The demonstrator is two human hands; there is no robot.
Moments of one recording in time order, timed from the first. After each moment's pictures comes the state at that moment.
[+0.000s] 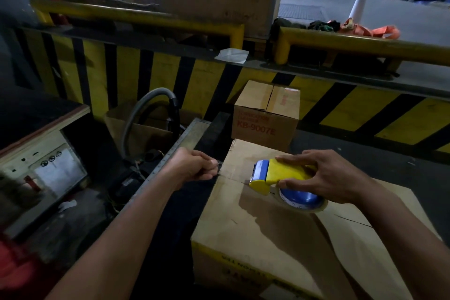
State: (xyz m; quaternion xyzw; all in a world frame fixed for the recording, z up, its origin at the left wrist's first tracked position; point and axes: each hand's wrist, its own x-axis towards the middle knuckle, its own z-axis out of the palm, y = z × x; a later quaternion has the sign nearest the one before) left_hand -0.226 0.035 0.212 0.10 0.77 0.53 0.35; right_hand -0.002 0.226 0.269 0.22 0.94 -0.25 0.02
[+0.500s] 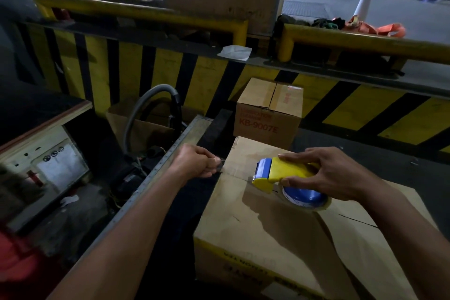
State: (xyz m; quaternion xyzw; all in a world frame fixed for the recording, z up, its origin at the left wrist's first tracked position) left_hand -0.228 0.039 0.201 0.14 0.80 0.50 0.29; right_hand -0.005 0.224 0.272 0.22 0.94 -0.24 0.03
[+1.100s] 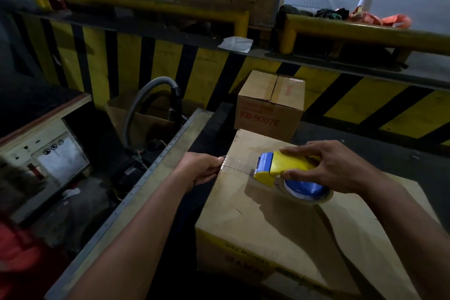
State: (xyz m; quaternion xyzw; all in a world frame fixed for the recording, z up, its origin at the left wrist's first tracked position) left_hand -0.225 0.045 0.165 0.00 0.70 0.59 0.40; right_hand -0.009 0.219 0.272 0.24 0.94 -0.25 0.04
